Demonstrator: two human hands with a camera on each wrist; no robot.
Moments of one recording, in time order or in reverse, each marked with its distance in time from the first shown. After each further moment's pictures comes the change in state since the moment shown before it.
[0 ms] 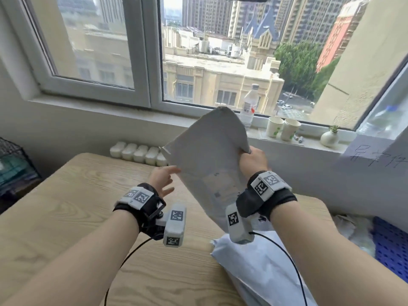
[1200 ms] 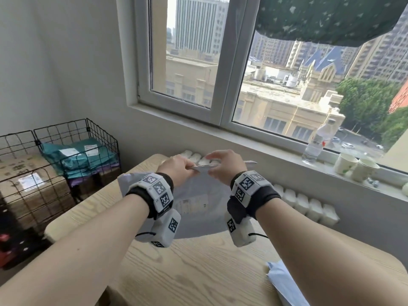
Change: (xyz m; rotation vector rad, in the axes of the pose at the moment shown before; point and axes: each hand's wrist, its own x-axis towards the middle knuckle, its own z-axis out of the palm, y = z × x) left_hand -0.055 0.037 -0.181 0.967 0.258 0.524; right_hand -0.113 -0.137 0.150 -0.302 -0.431 -0.553
